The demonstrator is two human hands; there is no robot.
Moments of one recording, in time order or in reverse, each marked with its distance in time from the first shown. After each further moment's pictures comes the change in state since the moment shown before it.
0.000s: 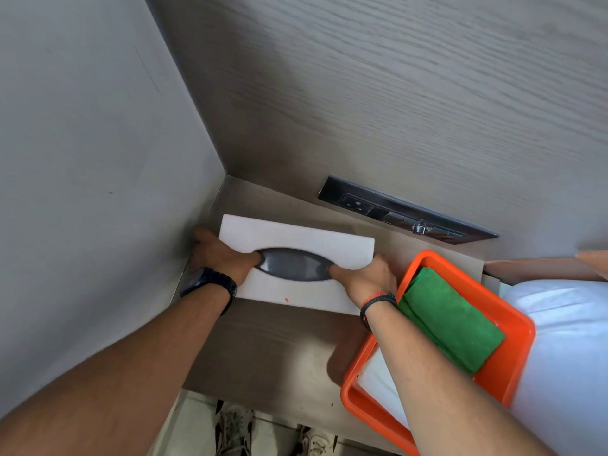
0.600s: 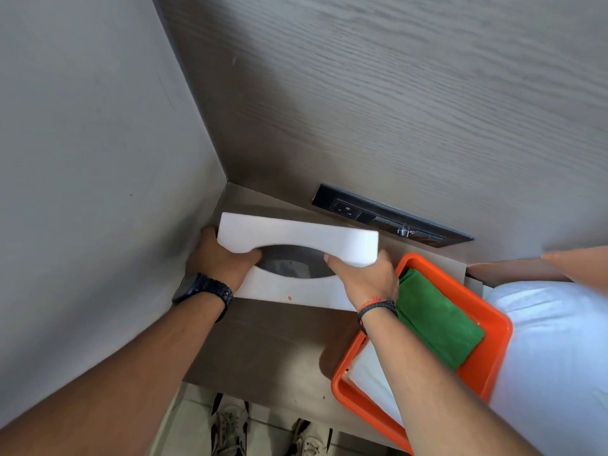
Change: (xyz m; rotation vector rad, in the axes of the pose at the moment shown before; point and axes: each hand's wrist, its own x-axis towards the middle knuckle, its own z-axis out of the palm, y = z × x) left_hand -0.037 0.015 -0.026 -0.091 -0.019 0.097; right_hand -0.036 -0.012 -0.029 0.079 0.170 -0.072
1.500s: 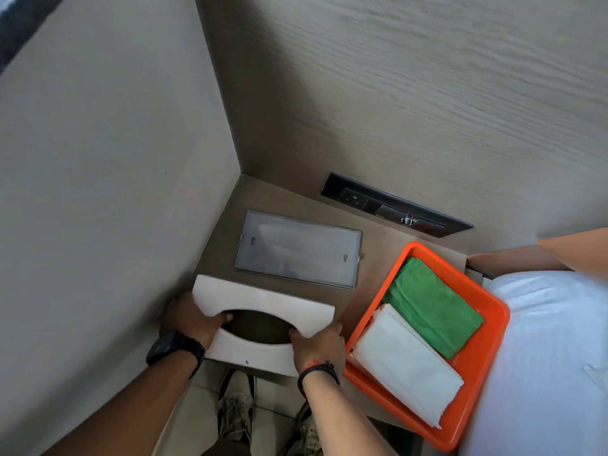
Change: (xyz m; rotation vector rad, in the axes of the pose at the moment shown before) left_hand -0.034 -0.131 -0.028 0.270 -0.050 -0.101; right_hand -0.117 0.065 0.059 -0.125 -0.239 0.244
